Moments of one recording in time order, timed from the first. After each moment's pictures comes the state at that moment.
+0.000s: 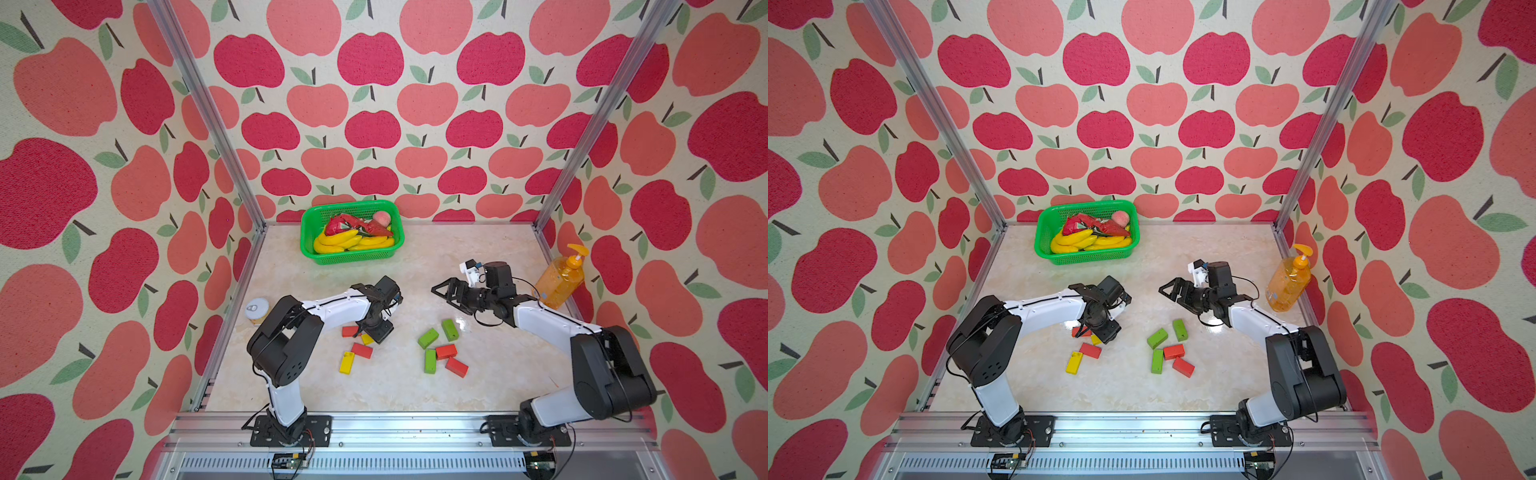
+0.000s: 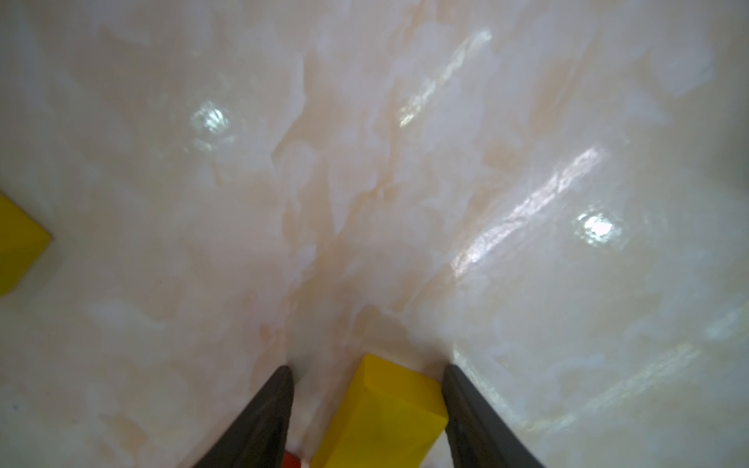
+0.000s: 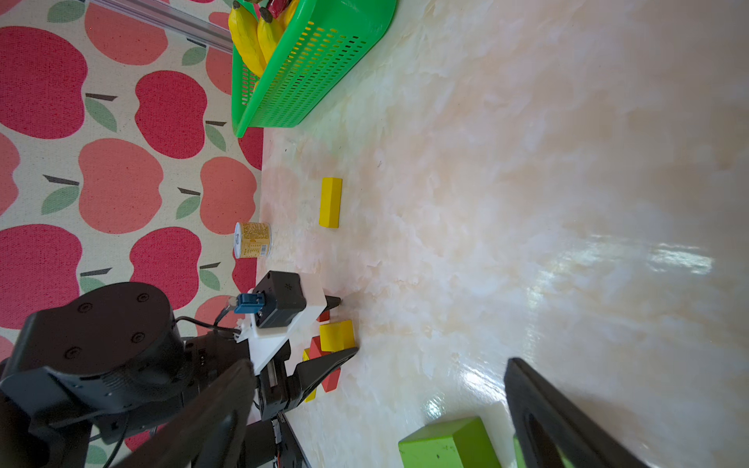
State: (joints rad) left arm -0.70 1.79 1.09 -0.70 -0.01 0.08; right arm 0.35 1.49 0.76 0.00 -0.68 0.68
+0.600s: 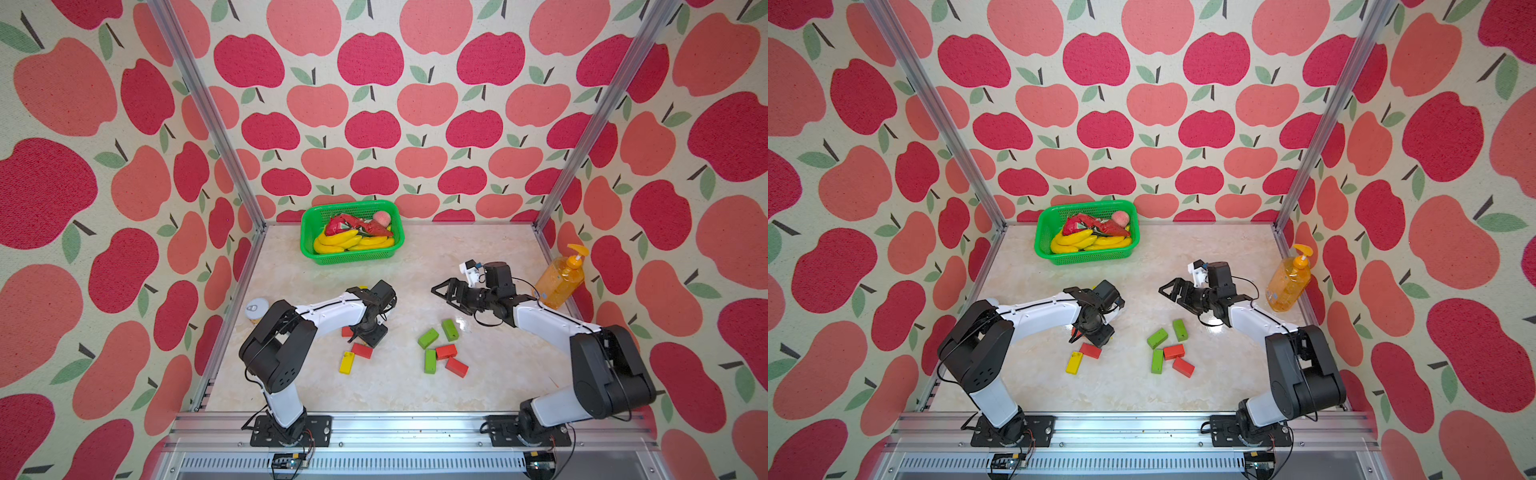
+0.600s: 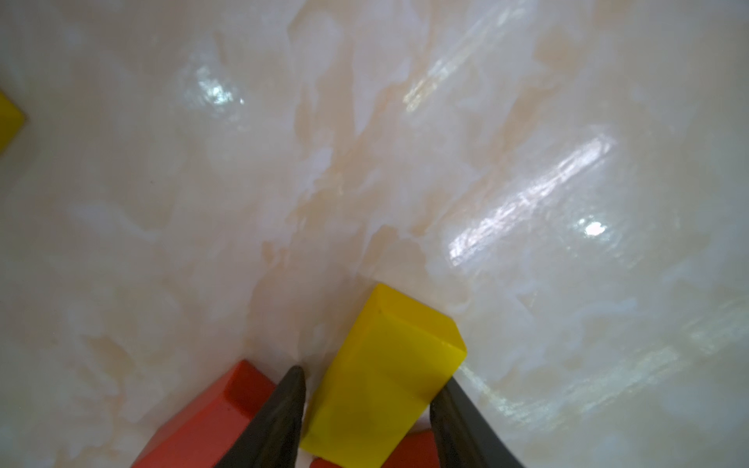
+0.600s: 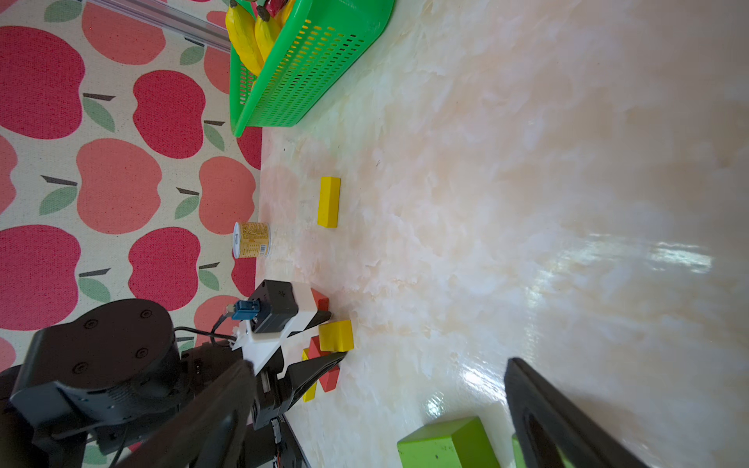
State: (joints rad) left arm -0.70 1.74 1.05 -0.75 -0.03 0.02; right arm 0.35 1.49 0.76 0.00 -0.68 0.68
